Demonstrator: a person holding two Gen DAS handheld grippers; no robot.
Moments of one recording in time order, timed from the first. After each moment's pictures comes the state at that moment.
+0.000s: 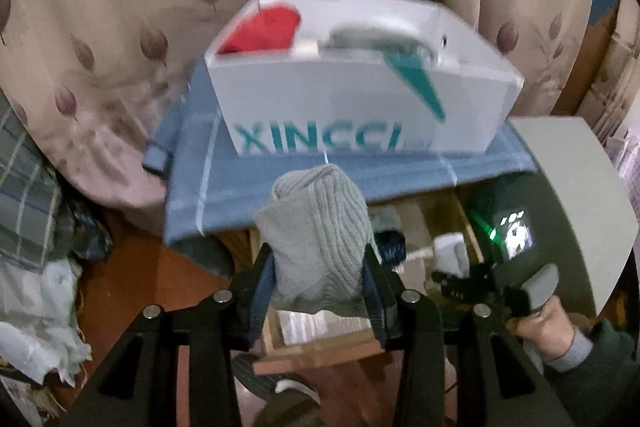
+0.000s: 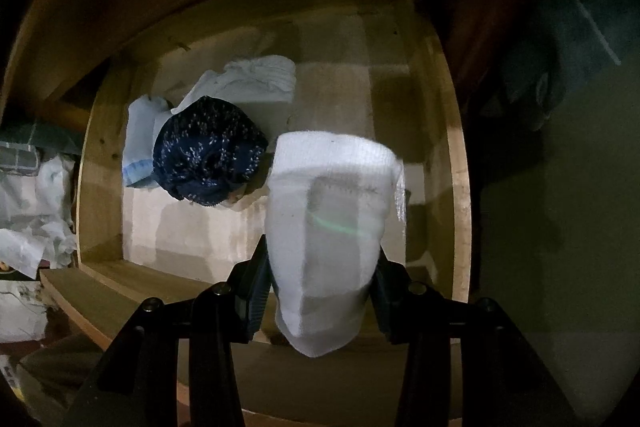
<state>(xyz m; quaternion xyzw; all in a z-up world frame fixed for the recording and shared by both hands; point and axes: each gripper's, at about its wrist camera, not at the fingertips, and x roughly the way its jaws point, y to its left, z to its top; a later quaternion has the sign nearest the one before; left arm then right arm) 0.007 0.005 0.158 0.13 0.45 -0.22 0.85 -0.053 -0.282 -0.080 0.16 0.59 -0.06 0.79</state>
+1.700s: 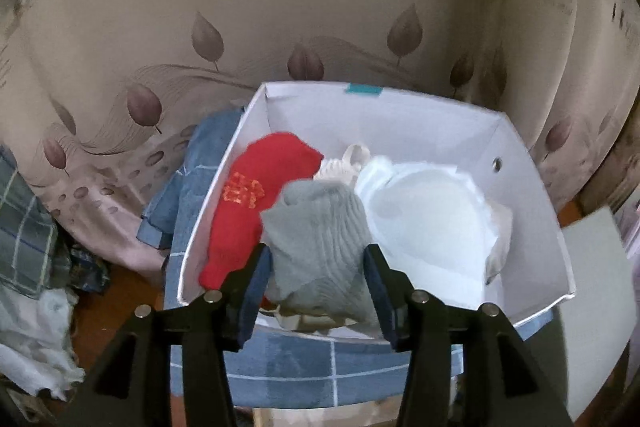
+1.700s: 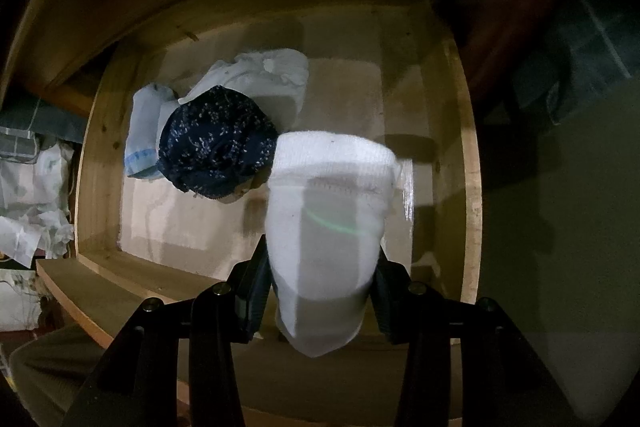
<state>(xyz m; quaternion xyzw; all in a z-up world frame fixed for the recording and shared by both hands) 0.149 -0.067 0.198 0.08 0.42 -0.19 0.88 -0.049 -0.272 -0.080 0.15 0.60 -0.04 0.79</state>
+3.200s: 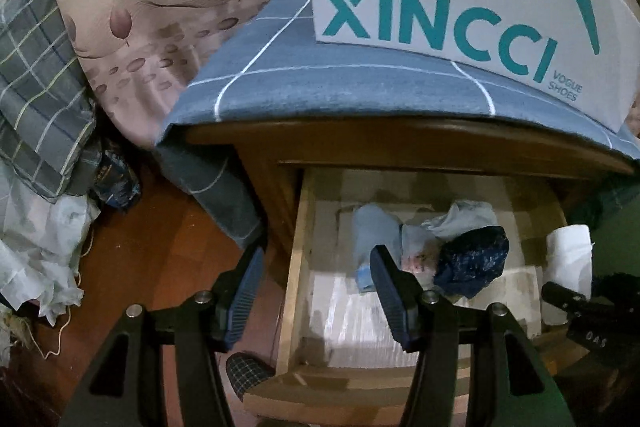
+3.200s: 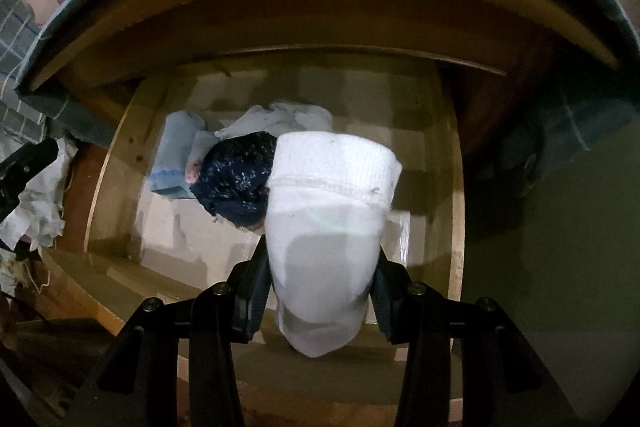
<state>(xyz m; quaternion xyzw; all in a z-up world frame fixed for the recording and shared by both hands) 0.028 0.022 0.010 0.08 0.44 -0.08 0.89 -0.058 -0.258 -0.045 0.09 0.53 -0.04 0.84</state>
